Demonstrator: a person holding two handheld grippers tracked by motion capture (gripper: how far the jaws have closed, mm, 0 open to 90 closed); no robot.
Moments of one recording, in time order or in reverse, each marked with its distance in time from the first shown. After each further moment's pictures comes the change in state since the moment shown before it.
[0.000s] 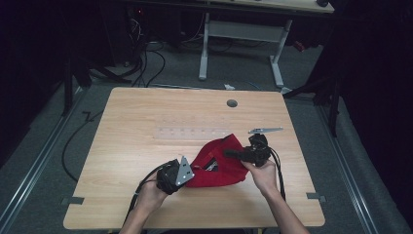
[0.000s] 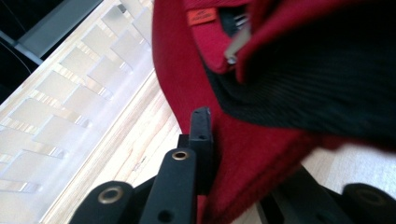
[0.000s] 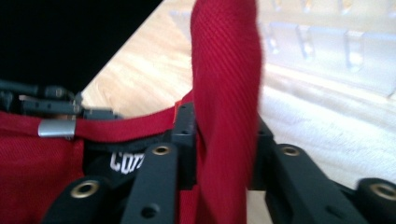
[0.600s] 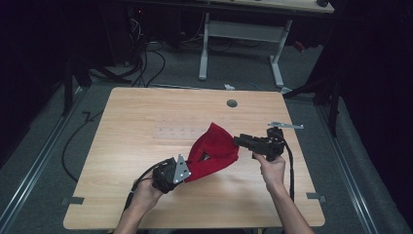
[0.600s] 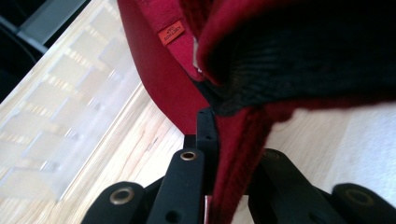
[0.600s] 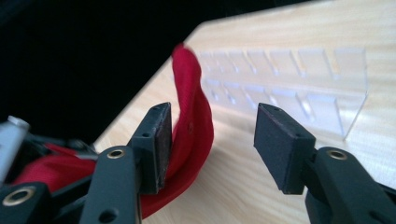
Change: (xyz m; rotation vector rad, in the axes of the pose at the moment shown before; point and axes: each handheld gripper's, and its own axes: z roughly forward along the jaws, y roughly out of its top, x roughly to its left) left arm 0.010 0.002 -0.007 0.053 0.047 0.028; right arm -0.015 0.009 -0.038 -0.224 0.030 0.071
